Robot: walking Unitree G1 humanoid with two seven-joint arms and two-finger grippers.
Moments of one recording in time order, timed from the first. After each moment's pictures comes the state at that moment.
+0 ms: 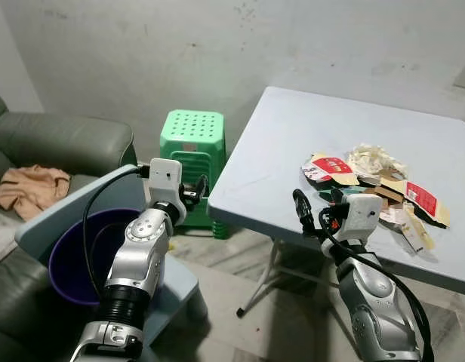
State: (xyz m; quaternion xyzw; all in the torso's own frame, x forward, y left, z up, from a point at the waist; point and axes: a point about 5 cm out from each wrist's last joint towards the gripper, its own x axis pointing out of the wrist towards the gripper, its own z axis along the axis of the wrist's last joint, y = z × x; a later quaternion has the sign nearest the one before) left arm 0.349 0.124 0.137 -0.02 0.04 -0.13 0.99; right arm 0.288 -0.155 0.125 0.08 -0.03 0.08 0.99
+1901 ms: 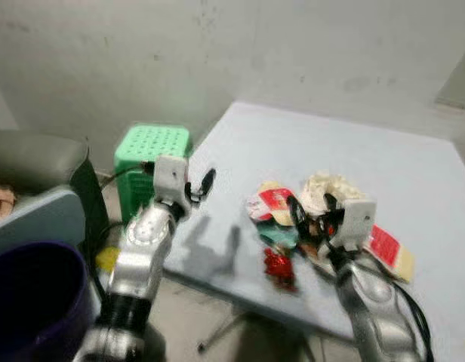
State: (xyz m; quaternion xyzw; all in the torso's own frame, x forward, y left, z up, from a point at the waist) left arm 0.338 0.098 0.143 -0.02 0.01 -0.18 0.98; right arm 0.281 -0.156 0.121 0.05 -0.01 0.11 0.99
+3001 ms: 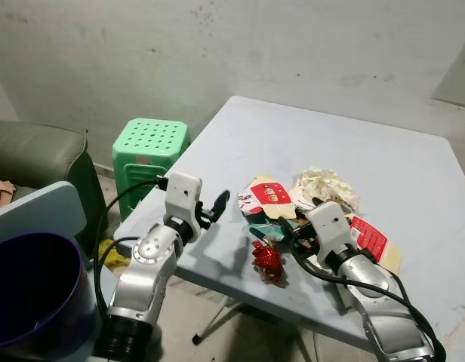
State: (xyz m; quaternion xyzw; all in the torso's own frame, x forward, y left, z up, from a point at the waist) left arm 0.311 0.099 0.124 -0.01 0.05 -0.22 0.97; right arm 0.288 -0.147 0.107 -0.18 0.04 0.19 0.96
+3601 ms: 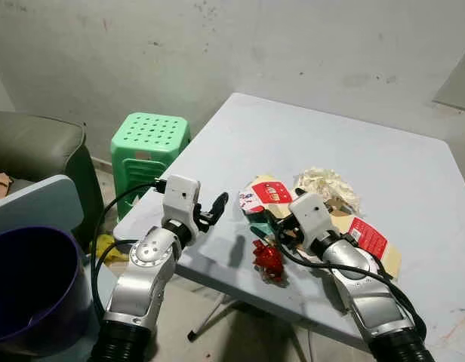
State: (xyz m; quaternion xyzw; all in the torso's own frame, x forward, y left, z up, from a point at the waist) left arm 0.309 0.097 0.129 -0.02 0.04 -0.22 0.97; right arm 0.309 -0.128 0.114 -0.19 0.01 0.24 0.95
